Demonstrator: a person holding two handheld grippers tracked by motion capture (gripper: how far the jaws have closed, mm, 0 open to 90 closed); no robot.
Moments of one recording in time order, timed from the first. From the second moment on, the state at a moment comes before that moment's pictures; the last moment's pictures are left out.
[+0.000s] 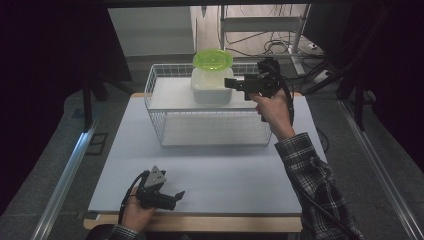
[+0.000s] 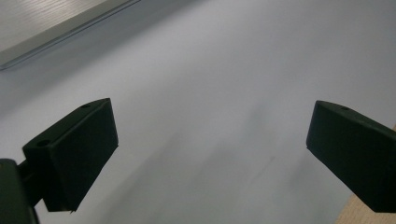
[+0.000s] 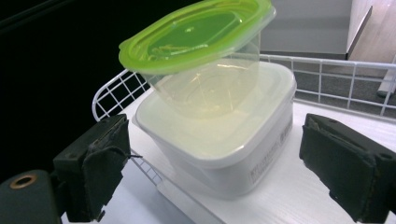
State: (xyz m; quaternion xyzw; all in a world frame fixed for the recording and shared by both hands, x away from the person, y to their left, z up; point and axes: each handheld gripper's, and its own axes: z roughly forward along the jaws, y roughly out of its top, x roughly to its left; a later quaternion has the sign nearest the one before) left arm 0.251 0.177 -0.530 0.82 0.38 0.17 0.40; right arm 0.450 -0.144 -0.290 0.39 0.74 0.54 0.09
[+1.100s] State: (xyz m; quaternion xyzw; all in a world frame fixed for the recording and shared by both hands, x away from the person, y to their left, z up) left arm 0.252 0.177 -0.531 0.82 0.37 0.14 0.42; right arm 0.416 -0.156 -0.317 0.35 0.77 0.52 0.12
